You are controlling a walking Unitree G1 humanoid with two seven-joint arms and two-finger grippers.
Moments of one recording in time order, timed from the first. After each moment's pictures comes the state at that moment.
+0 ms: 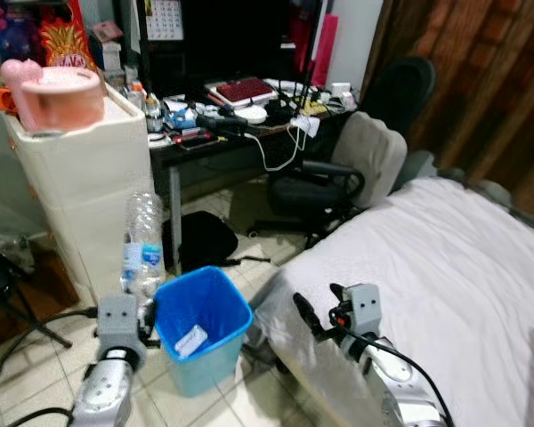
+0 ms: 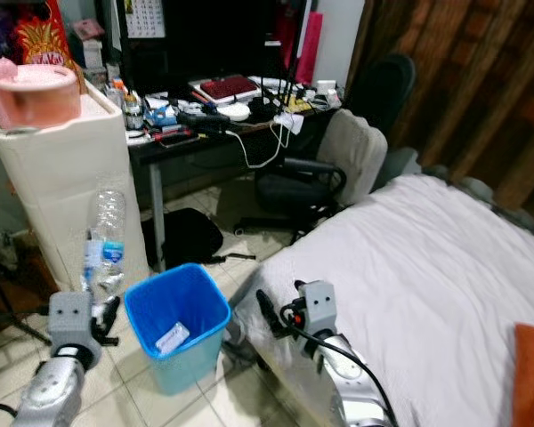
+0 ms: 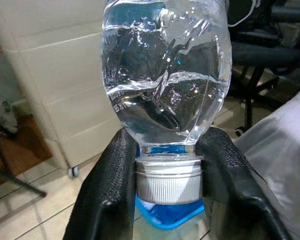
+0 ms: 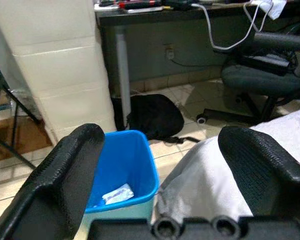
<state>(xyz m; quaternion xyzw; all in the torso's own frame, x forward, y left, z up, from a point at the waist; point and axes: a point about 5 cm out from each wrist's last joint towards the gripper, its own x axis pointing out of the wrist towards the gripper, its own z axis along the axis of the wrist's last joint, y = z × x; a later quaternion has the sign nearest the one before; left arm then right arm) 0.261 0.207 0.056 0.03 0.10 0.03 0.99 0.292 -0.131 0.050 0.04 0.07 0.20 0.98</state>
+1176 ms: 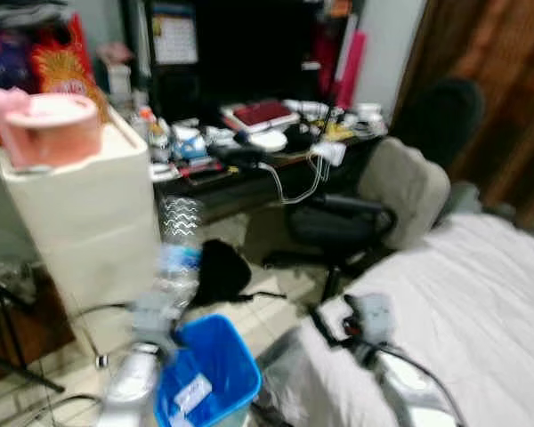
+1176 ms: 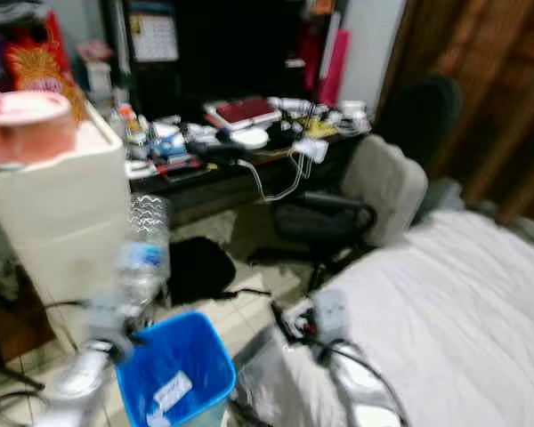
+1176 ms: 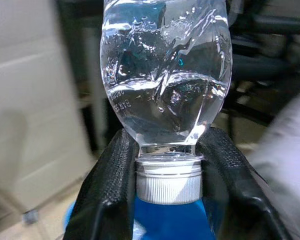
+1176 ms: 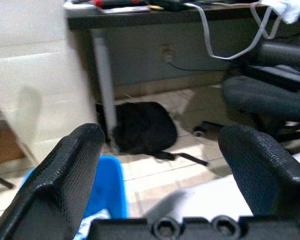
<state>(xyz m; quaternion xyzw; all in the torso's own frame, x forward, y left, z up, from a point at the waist) 0.274 0.176 0.040 0.02 0.13 -0.06 0.99 0.285 -0.149 0.039 0.03 0.09 0.19 0.98</state>
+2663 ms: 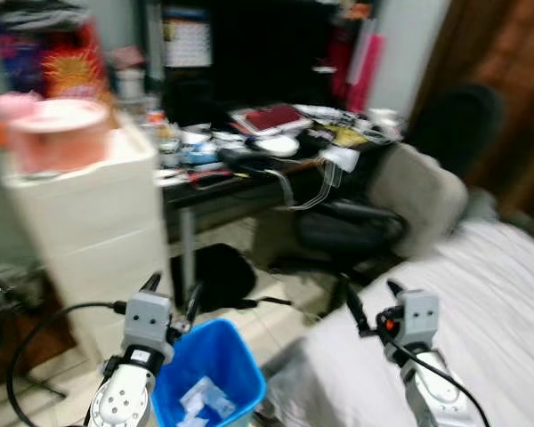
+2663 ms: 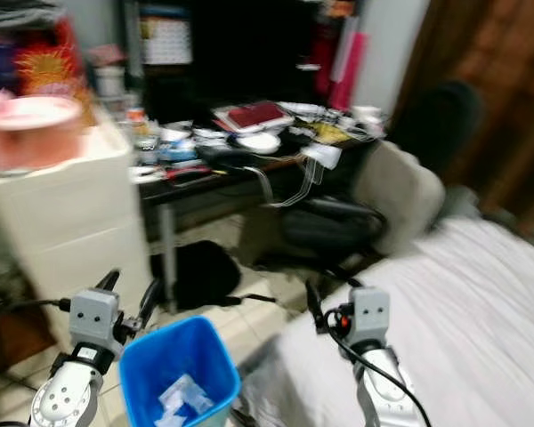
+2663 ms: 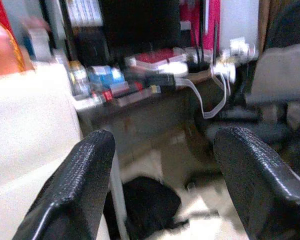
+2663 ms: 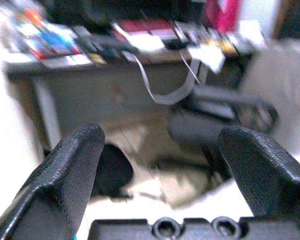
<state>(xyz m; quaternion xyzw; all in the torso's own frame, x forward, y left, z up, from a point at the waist) 0.248 0.173 0.086 0.08 -0.04 -0.07 0.99 0.270 -0.183 0.058 0.02 0.02 0.07 1.00</state>
